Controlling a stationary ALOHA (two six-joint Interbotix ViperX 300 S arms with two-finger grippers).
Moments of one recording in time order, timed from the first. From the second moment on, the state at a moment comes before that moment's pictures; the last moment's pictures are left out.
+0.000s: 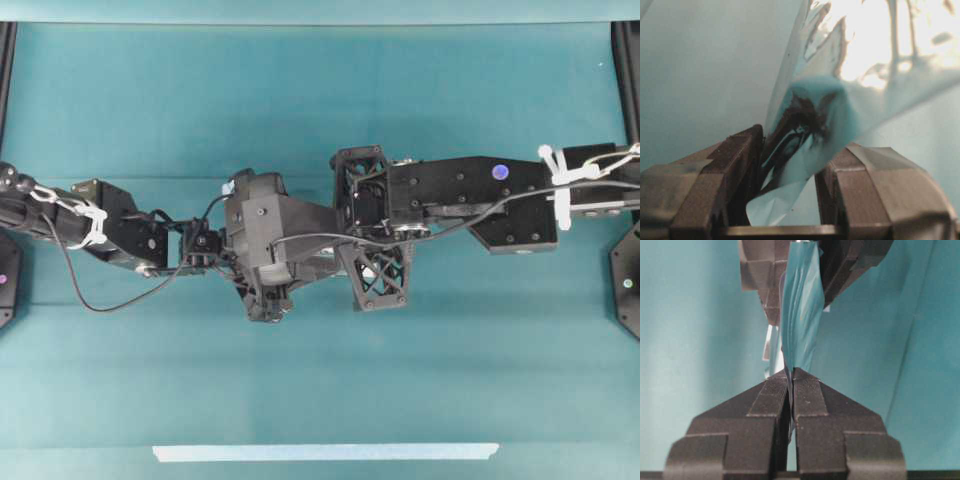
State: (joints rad) left arm 0.05 0.34 0.75 0.01 -0.80 -0.19; right arm 0.01 0.15 0.10 -0.11 1.10 -0.12
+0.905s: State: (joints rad) left arm 0.06 0.34 0.75 0.01 -0.79 -0.19; right arm 0.01 0.15 0.10 -0.10 1.06 -0.12
